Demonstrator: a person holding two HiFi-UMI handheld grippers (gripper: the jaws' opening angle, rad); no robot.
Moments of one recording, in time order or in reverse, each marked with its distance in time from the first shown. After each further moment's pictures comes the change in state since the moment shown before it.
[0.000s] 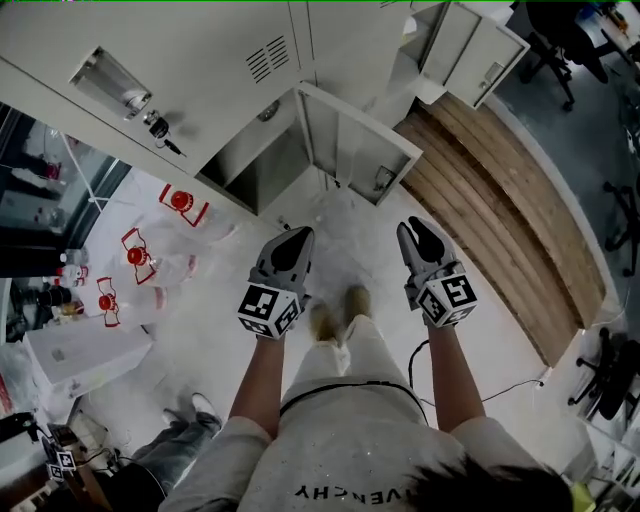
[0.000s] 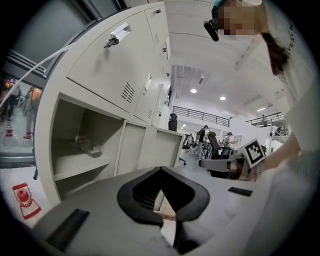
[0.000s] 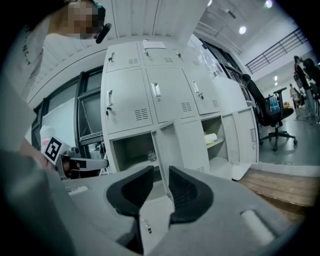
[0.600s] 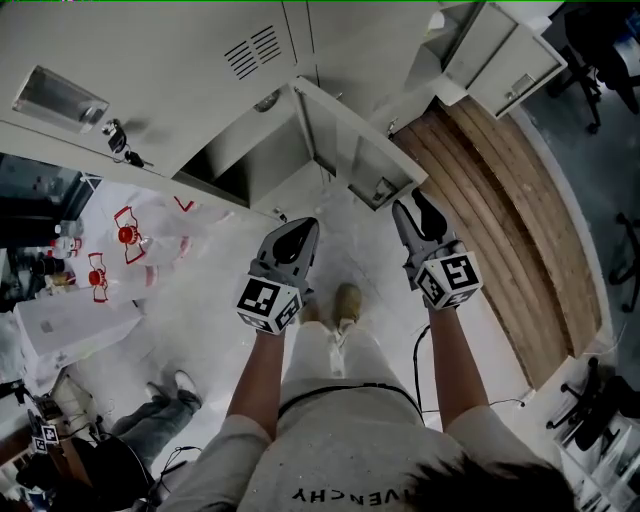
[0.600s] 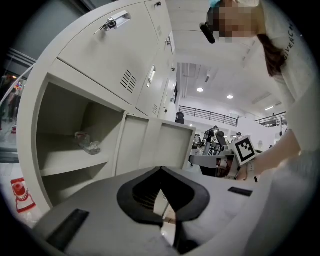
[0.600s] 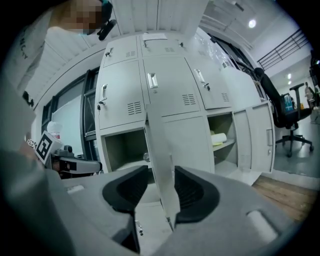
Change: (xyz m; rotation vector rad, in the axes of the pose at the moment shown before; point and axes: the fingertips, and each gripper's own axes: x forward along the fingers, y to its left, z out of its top) left arm 0.064 0.010 -0.008 -0.031 -0.003 0.086; right arm 0.078 -0.058 0.005 -0.055 0.029 0.106
